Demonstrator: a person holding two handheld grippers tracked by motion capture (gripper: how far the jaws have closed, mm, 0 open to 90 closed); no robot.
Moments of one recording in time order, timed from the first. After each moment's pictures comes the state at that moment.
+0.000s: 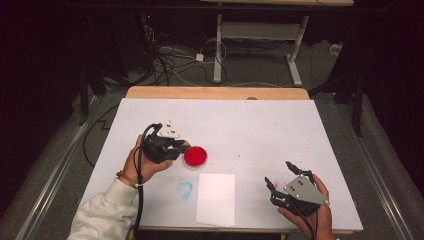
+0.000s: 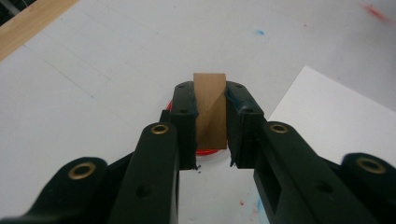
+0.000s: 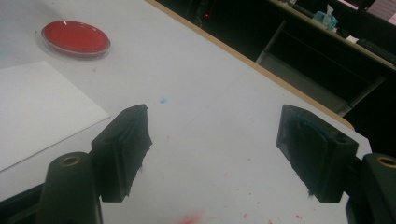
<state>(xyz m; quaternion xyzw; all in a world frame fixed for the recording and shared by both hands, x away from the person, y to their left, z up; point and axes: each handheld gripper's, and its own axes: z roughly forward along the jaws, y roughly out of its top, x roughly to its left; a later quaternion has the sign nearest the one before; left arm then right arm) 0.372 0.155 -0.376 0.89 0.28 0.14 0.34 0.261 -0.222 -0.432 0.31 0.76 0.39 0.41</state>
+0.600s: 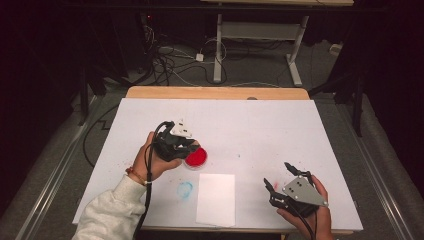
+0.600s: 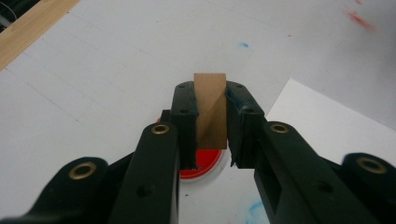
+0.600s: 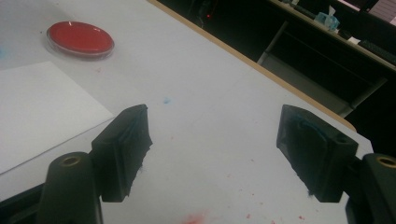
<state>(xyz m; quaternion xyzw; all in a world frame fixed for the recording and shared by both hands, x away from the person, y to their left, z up) 0.379 0.127 -0.375 0.90 0.26 0.14 0.33 0.259 -0.220 -0.433 0.31 0.77 0.39 0.41</state>
